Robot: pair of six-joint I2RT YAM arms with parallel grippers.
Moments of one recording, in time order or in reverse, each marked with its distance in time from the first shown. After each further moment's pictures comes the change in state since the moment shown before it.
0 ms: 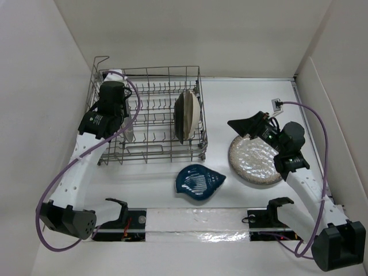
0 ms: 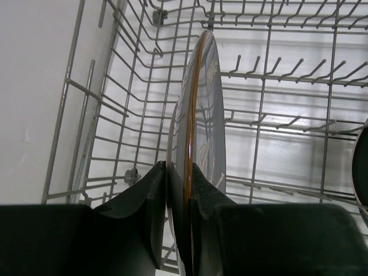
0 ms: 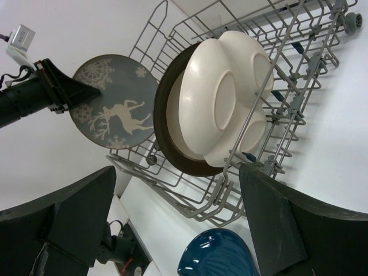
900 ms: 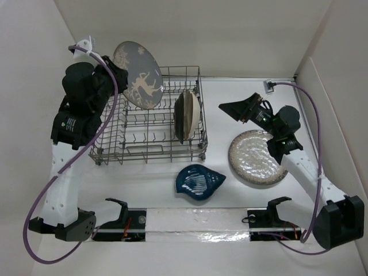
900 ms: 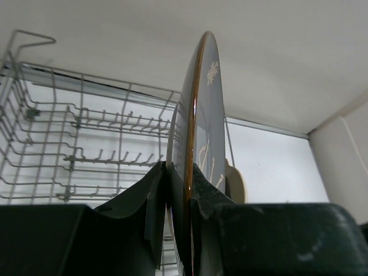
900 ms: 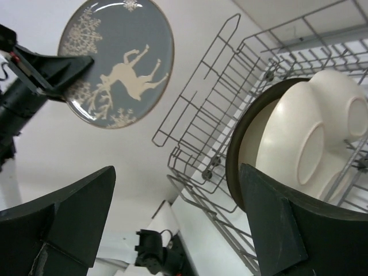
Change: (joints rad) left arm -0.001 -0.017 0.343 0.104 0.336 -0.313; right arm 0.101 0.233 0.220 0.191 -0.017 0.190
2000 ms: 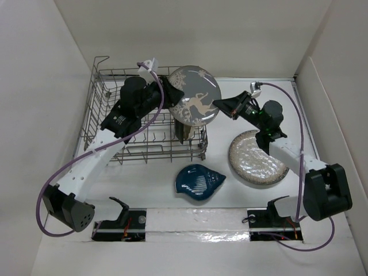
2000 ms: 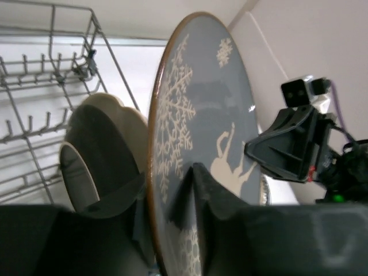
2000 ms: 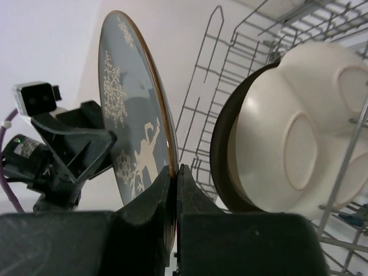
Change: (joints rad) left arm -0.243 0.097 -0.381 0.425 0.286 -0.103; right arm 0.004 0.227 0.005 0.159 0.040 0.269
